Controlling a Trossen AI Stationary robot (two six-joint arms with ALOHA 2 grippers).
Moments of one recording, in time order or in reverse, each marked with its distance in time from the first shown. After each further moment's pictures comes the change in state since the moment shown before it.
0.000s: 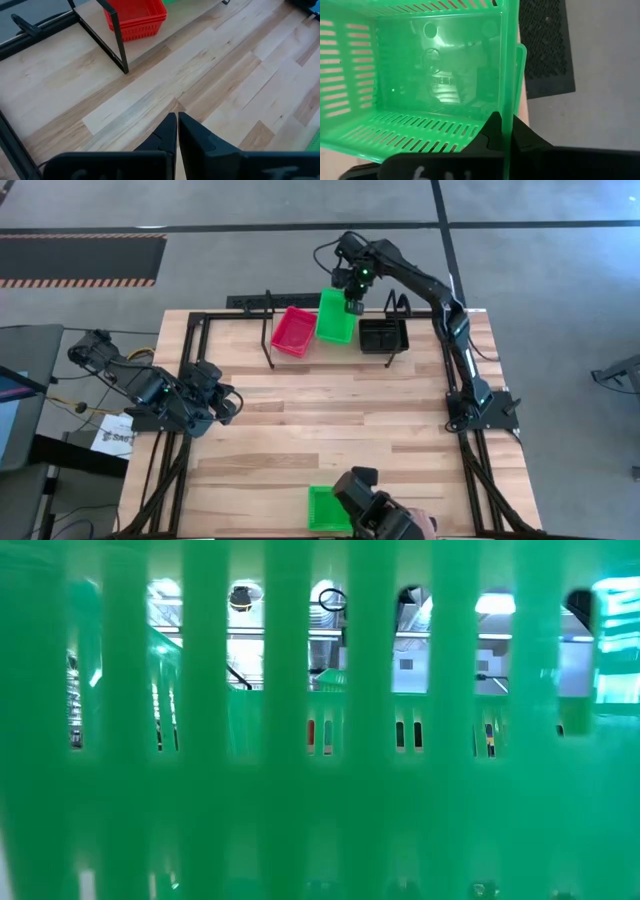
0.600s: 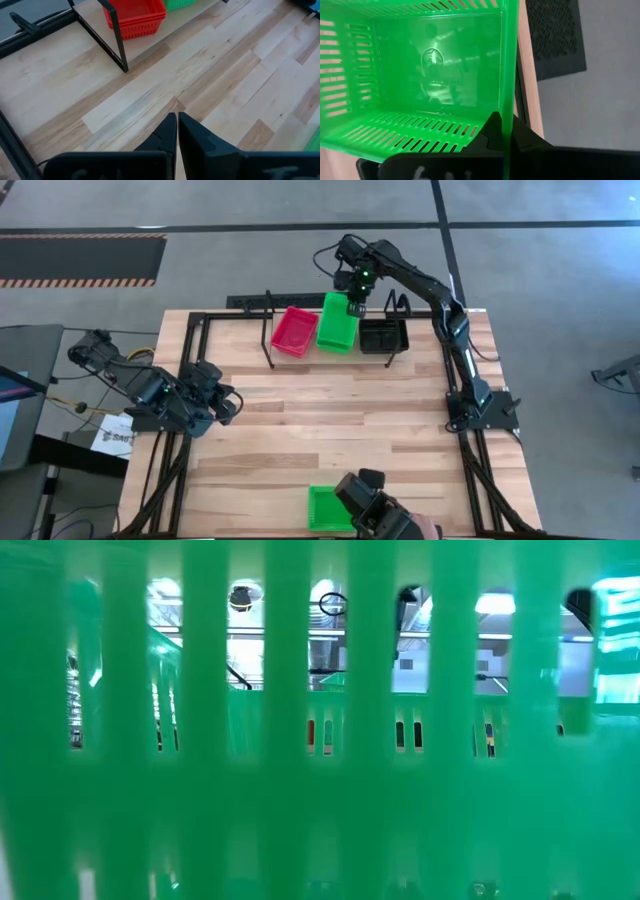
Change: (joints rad) left arm 0.000 0.000 0.000 0.000 0.008 0.001; right arm -0.002 0.000 0.001 -0.081 0.025 0.067
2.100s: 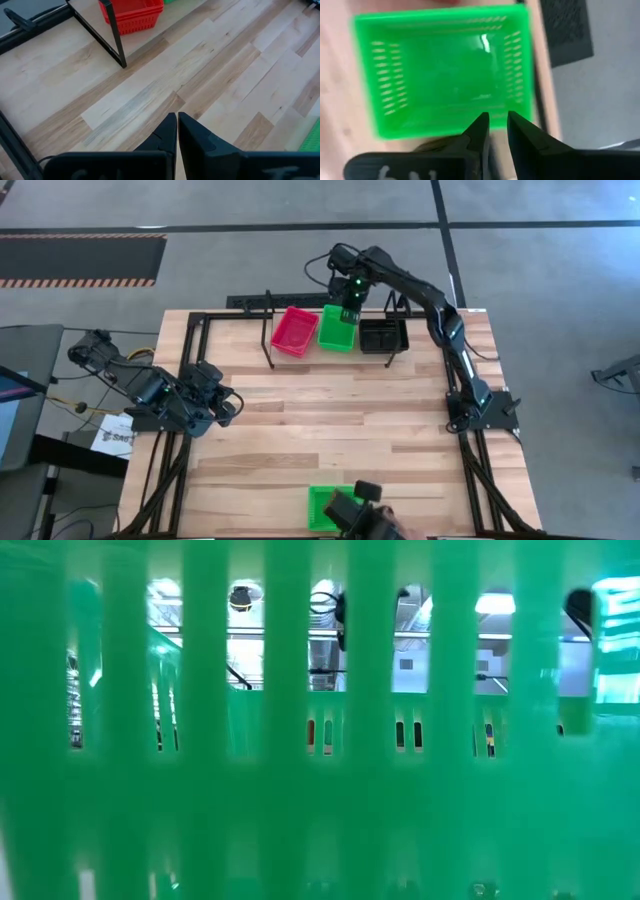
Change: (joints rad) left arm 0.000 0.000 0.000 0.001 0.028 0.019; right arm 0.071 0.024 0.023 -0.056 0.065 0.123
